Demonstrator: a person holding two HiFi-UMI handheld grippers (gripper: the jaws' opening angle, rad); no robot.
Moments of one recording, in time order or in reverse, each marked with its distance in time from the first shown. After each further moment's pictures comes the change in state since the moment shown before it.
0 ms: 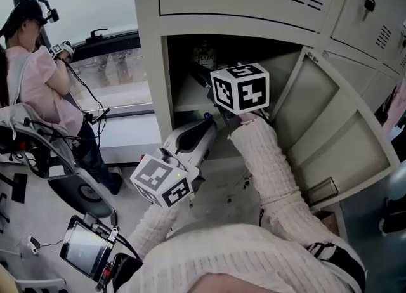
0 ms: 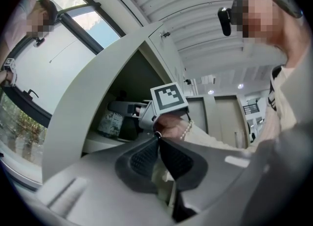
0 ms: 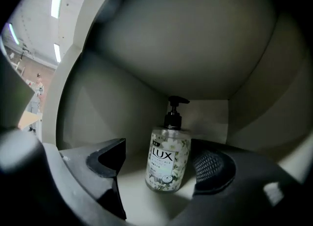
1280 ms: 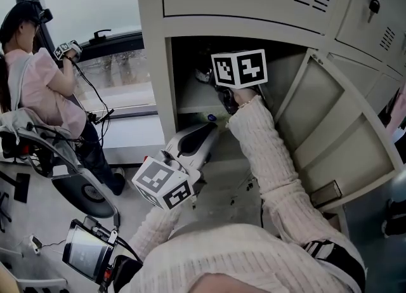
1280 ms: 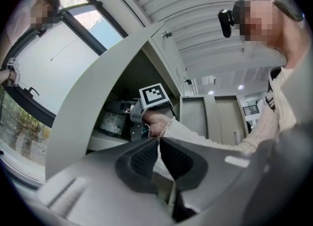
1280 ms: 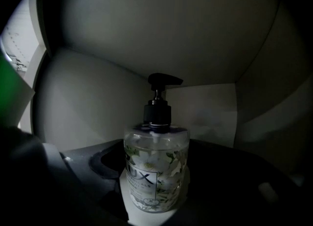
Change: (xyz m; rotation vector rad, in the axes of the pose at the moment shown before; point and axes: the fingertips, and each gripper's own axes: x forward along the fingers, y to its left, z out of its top) left arm -0.003 0.004 -0.003 -0.016 0.001 -0.008; right arm 0.043 -0.018 -0.005 0.085 0.090 0.057
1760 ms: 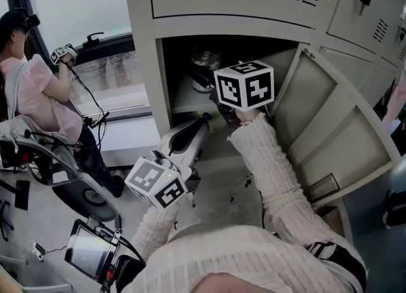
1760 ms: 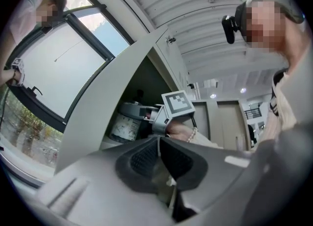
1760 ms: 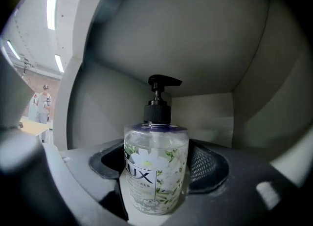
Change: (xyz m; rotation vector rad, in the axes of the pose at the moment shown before) left arm -0.006 0.009 0.011 -0.023 -0.027 0.021; right arm -0.045 0.025 0.000 -0.029 -0.092 0.035
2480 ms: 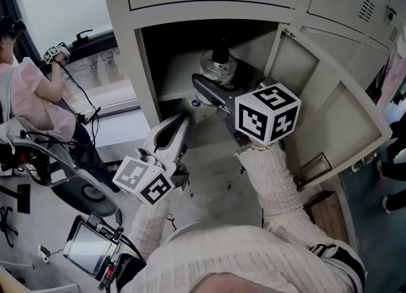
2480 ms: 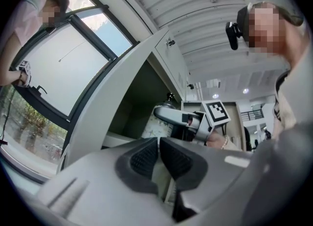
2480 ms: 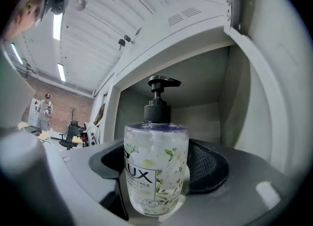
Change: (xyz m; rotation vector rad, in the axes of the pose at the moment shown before) left arm -0.021 -0.007 -0.004 -0.020 0.014 0.025; right arm -0.104 0.028 -0.006 0.048 -0.125 -0.005
